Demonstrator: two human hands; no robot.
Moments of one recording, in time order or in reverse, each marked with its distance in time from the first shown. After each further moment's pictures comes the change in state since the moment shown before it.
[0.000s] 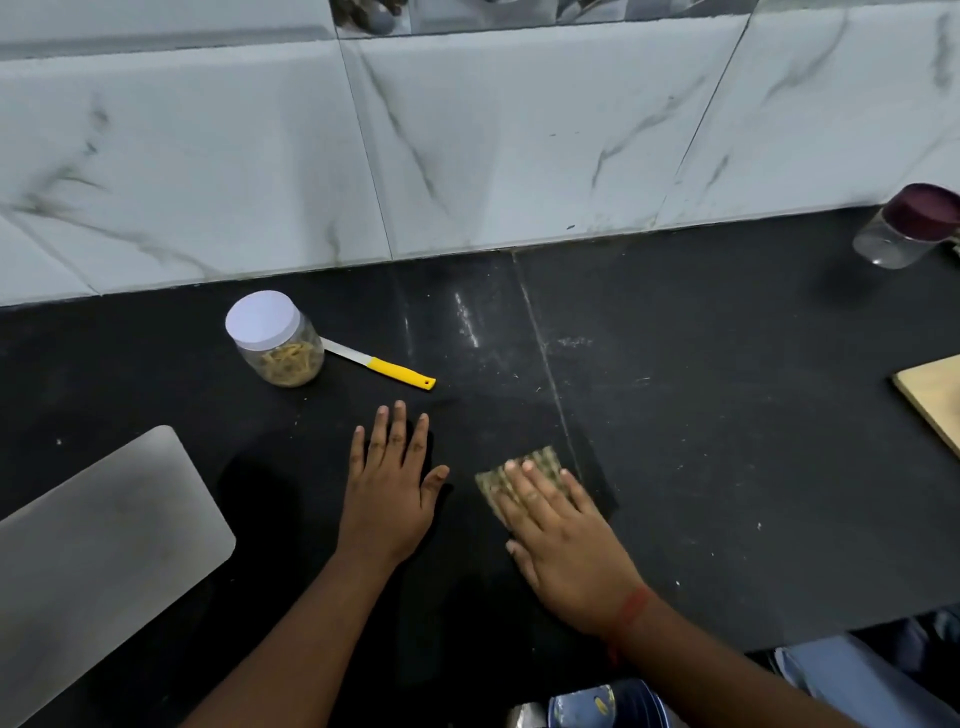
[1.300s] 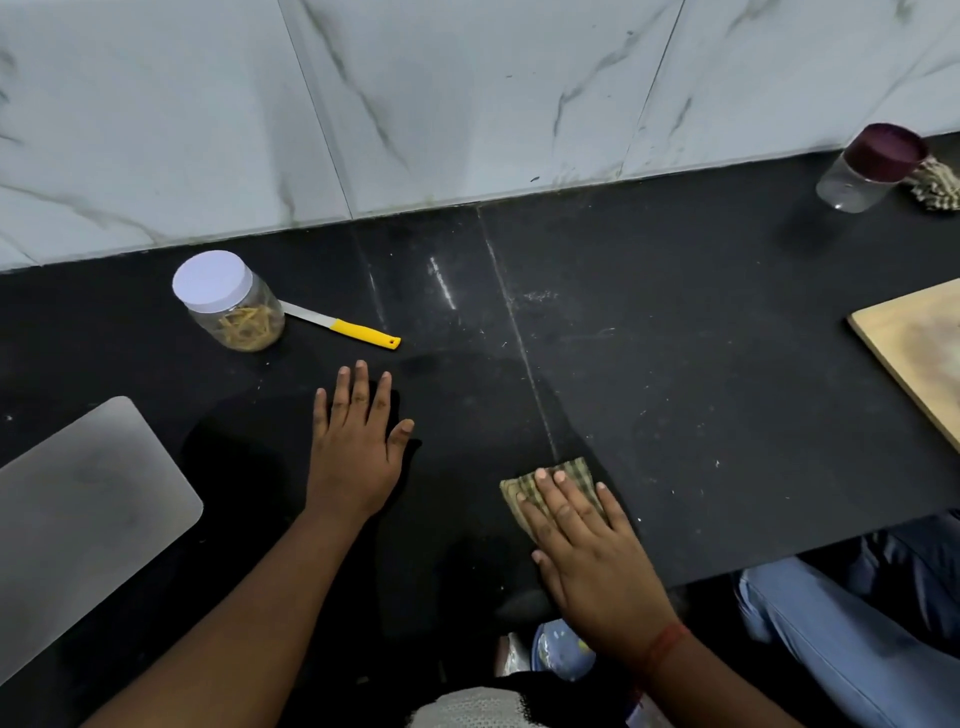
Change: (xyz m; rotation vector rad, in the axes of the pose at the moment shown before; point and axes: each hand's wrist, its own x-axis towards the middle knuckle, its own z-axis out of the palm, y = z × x) left_hand -0.002 0.002 0.000 -0.011 0.047 -0.022; right_hand -0.092 -0.007 0.005 0.027 -0.053 0.146
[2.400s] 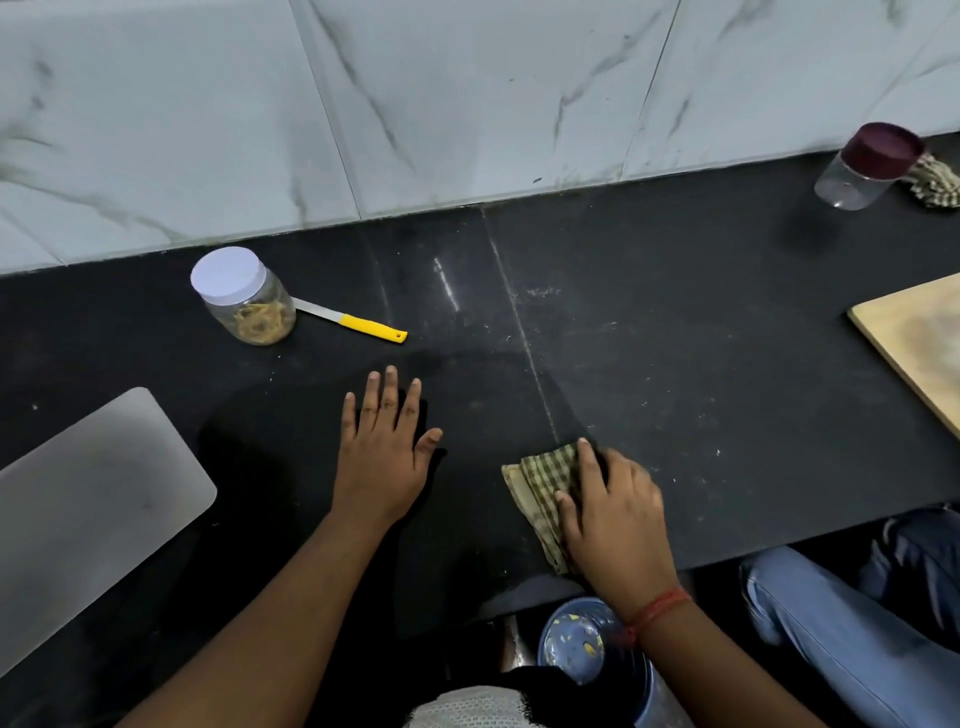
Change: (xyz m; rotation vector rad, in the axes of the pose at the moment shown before) left_hand -0.020 0.020 0.003 0.015 -0.019 0.047; right_hand 0.015 0.008 -0.014 0.083 0.183 0.401
